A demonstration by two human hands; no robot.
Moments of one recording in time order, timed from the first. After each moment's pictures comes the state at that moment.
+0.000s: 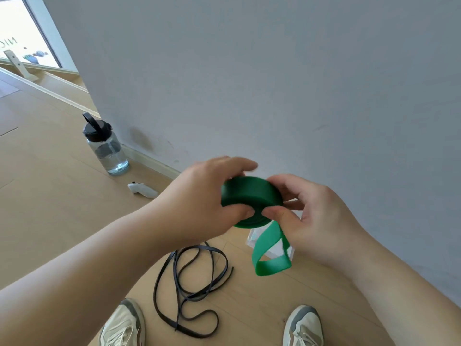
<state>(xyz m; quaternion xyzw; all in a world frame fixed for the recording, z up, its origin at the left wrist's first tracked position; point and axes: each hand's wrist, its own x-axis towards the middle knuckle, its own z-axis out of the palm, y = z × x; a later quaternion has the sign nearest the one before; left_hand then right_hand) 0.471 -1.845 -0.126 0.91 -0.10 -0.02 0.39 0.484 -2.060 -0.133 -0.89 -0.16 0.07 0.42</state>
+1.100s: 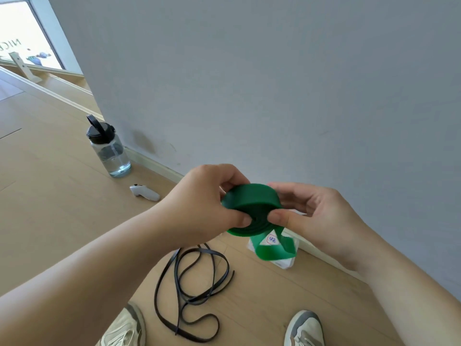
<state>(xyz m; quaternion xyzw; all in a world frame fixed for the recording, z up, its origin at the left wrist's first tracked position) 0.474 -1.841 -0.124 0.89 -0.01 -0.08 0.45 0.498 -2.072 -0.138 -0.81 -0.10 0.17 0.55</state>
